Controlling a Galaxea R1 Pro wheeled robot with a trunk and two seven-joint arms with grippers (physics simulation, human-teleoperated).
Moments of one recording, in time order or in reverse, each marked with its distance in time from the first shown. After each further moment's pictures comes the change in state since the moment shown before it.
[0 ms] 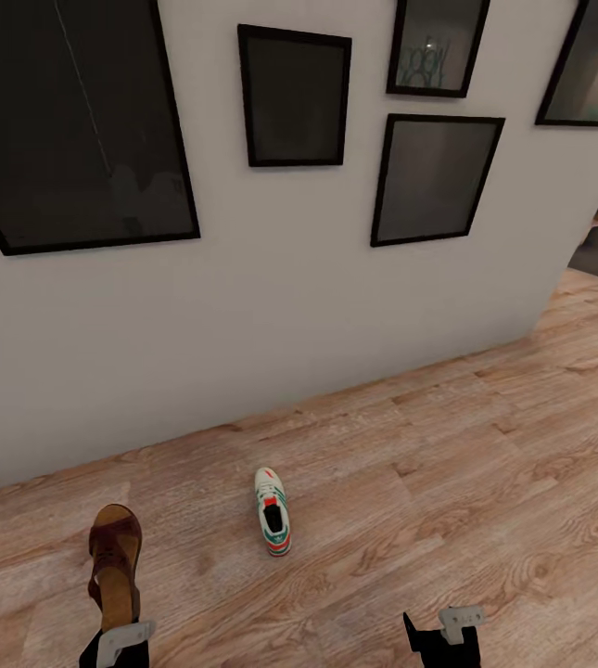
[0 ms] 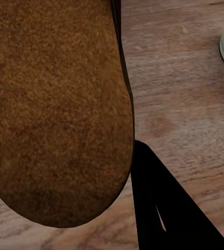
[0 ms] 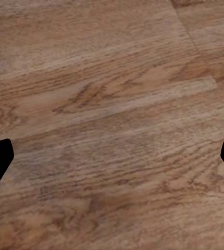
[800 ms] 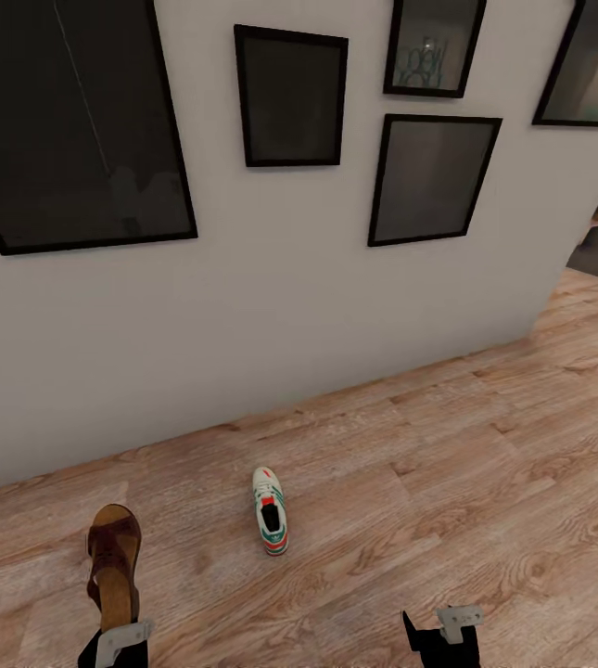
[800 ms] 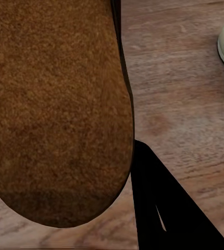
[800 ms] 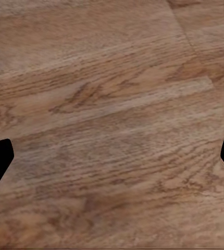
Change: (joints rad) left arm 0.000 0.003 0.000 0.000 0.001 0.000 0.001; right arm 0.000 0.002 0.000 -0.002 0.000 -0.002 0.001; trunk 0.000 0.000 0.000
